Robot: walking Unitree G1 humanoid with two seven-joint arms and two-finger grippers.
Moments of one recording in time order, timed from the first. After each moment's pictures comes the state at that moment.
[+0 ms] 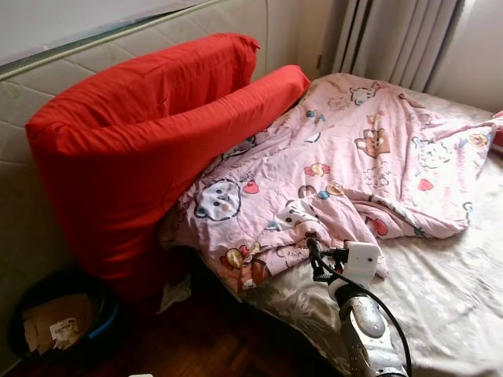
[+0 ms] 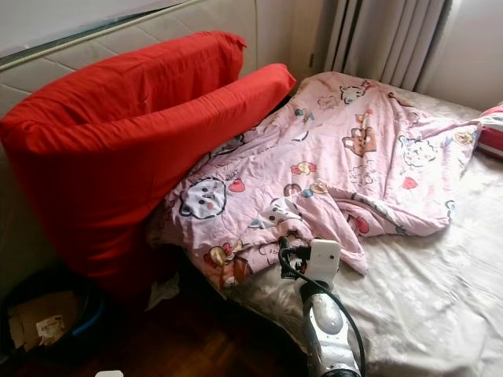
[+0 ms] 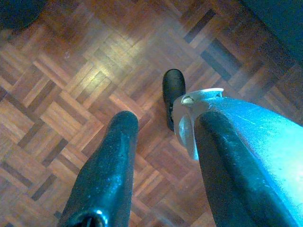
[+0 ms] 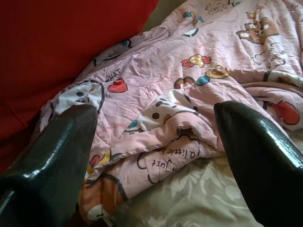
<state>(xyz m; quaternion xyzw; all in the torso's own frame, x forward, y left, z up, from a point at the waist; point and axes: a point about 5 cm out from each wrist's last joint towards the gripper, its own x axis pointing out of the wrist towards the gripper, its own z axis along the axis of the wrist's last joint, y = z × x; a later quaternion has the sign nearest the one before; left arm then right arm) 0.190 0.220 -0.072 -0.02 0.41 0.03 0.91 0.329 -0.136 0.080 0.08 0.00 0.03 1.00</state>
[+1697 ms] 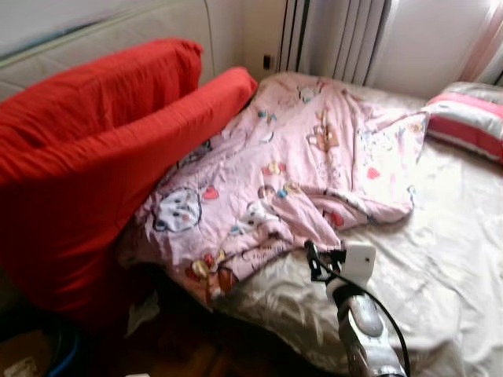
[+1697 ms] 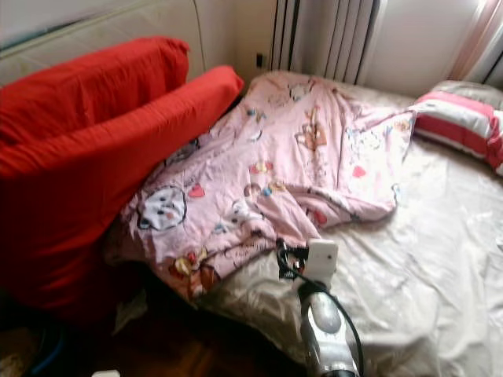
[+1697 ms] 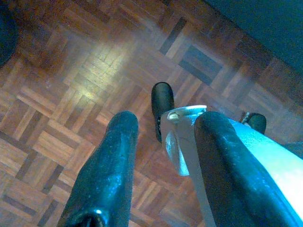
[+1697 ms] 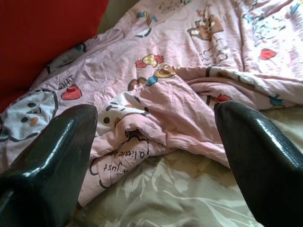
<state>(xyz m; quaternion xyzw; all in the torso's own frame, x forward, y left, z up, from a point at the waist) 0.191 0.223 -0.071 -0.03 0.41 0.04 0.91 0.330 -0.133 0.079 0.08 0.01 0.04 1.00</state>
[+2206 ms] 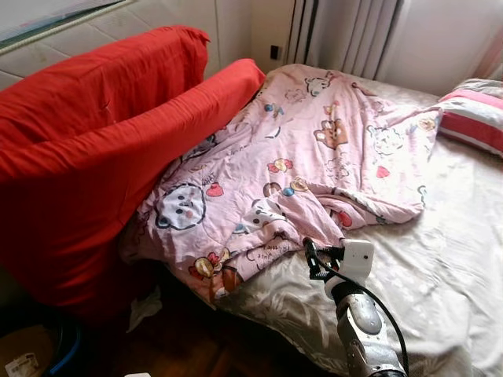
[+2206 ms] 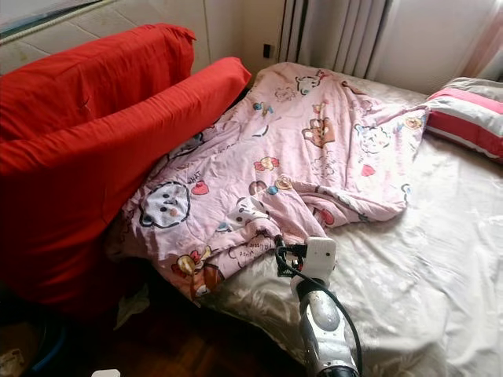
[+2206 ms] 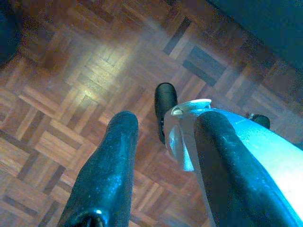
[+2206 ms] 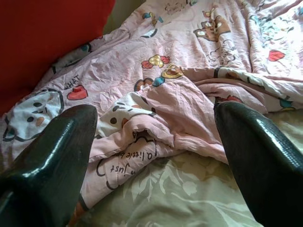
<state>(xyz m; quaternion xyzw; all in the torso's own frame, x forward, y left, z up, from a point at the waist) 0.191 0.224 -0.071 -0.03 0.41 0.04 0.91 0.332 -0.131 0.082 0.08 0.01 0.04 1.00</state>
